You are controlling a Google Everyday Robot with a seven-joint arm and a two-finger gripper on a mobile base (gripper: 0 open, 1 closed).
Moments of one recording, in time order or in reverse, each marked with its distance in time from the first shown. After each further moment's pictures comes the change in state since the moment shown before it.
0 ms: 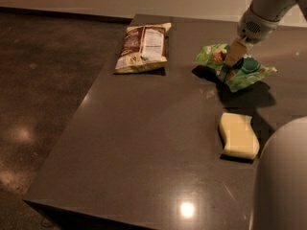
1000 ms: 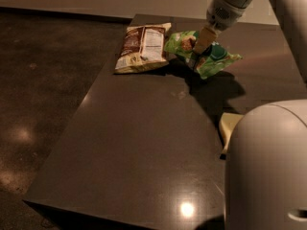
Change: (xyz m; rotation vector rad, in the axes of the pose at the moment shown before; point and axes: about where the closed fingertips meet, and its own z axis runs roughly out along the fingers) arm -0.096 0.031 -0.001 -0.054 -0.123 -0.146
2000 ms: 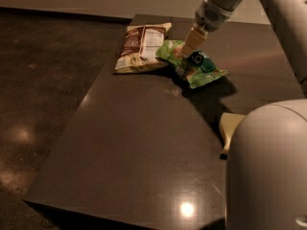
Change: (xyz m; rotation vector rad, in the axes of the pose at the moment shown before) arm -0.030 0.019 0.012 -0.041 -0.060 -0.074
